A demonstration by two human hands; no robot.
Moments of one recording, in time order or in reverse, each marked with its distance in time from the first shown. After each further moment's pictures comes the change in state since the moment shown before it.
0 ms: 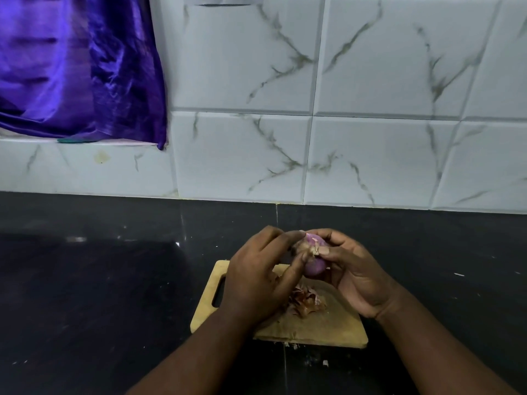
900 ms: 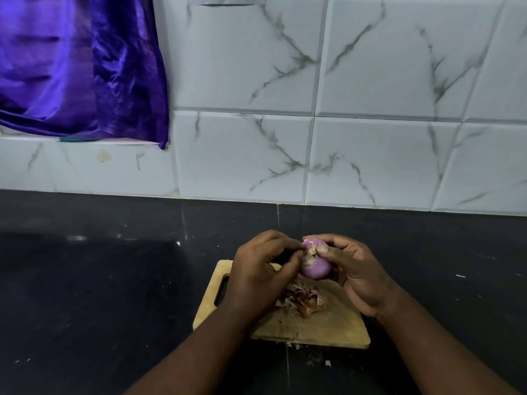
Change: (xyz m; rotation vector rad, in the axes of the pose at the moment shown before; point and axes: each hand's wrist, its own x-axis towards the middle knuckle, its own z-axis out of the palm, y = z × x) left_hand 0.001 -0.009 0.002 -0.278 -0.029 -0.103; right_hand 0.001 0.003 0.000 -0.074 0.108 -0.029
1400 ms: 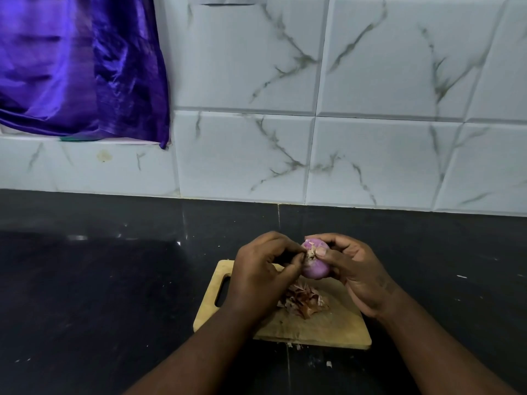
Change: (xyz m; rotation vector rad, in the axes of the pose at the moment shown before) left_hand -0.001 0.003 0.001 0.001 -0.006 -0.055; right_hand 0.000 0.002 -0.002 -0.063 0.015 -0.055
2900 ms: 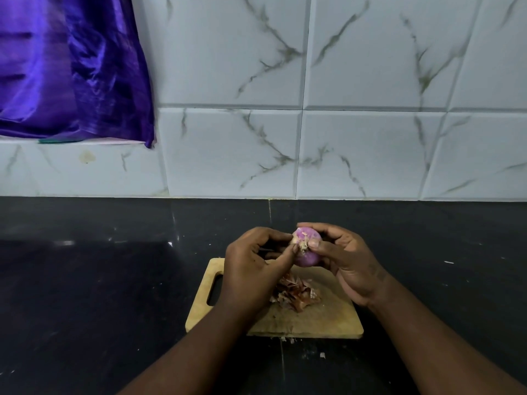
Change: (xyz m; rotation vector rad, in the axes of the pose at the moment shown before) left_hand -0.001 0.007 0.004 -0.165 0.043 -0.229; right_hand 0.002 -0.001 0.000 0.078 -0.009 -0.006
